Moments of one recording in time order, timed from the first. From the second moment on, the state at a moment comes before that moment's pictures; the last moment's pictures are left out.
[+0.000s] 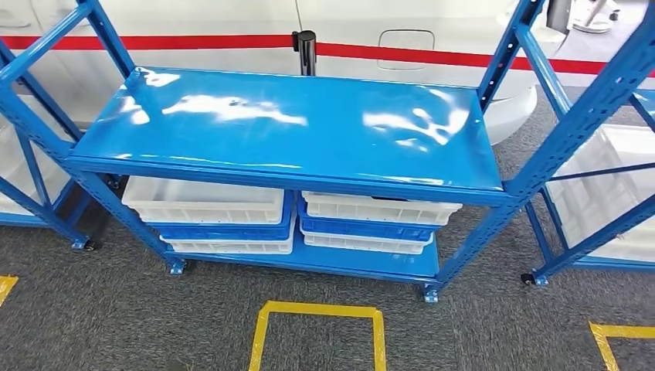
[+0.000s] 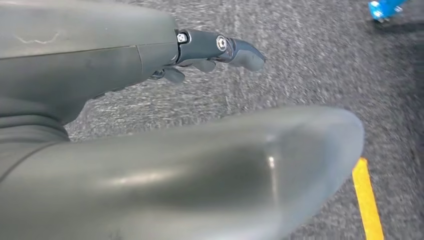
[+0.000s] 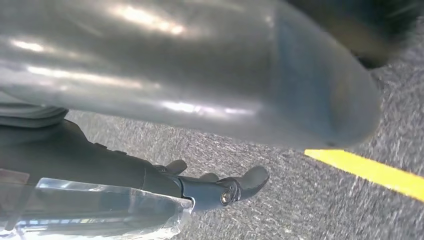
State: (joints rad) left arm -0.11 -0.12 0.85 -0.21 -0.95 0.24 -0.53; right arm -0.04 0.10 0.01 -0.17 0.46 -0.18 0.09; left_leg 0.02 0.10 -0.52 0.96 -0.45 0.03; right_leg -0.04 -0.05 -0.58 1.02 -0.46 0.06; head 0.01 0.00
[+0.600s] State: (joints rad) left arm -0.11 -0.12 0.85 -0.21 -0.95 0.26 -0.53; right arm -0.04 0.11 0.01 -0.17 0.48 -0.24 0.09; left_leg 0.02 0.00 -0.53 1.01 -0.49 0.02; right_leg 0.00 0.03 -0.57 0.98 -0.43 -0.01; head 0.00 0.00
